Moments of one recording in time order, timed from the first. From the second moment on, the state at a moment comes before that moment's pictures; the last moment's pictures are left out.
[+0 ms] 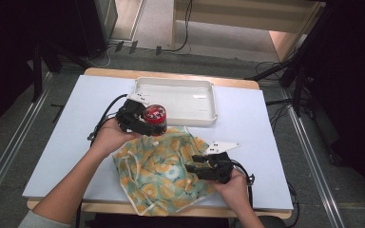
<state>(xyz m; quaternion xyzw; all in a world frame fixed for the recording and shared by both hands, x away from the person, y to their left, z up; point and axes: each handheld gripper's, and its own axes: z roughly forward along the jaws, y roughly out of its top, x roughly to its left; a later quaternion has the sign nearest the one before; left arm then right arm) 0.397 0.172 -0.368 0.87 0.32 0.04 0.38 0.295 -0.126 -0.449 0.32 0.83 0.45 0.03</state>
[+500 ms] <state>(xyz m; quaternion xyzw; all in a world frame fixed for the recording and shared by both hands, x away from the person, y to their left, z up) 0.430 0.179 -0.366 0.86 0.33 0.05 0.38 0.294 -0.123 -0.449 0.32 0.84 0.45 0.02</state>
